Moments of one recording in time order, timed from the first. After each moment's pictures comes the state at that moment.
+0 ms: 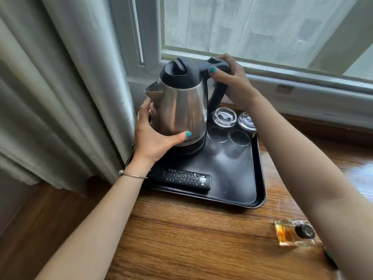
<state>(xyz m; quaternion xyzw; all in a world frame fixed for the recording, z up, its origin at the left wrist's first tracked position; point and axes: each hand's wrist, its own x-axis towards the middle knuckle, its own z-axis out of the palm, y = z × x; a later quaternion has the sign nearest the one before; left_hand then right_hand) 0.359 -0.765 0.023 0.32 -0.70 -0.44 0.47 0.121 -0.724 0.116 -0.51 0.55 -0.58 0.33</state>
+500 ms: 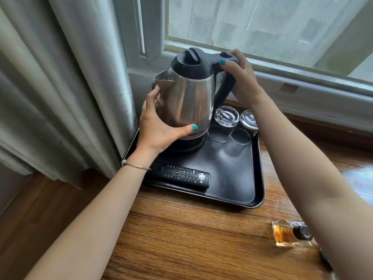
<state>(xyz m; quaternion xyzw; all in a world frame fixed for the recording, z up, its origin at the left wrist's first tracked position) 0.347 -0.767 0.026 0.33 -0.71 -0.41 0.46 0.110 -0.731 0.106 -0.46 0.54 -0.63 0.33</state>
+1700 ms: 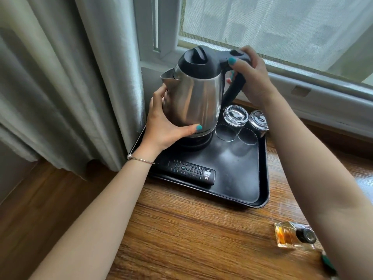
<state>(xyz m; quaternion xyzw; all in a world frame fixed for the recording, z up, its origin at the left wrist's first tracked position) 0.357 -0.769 0.018 0.33 -0.70 -0.45 0.45 0.122 -0.726 0.117 -0.49 0.56 -0.59 0.33</state>
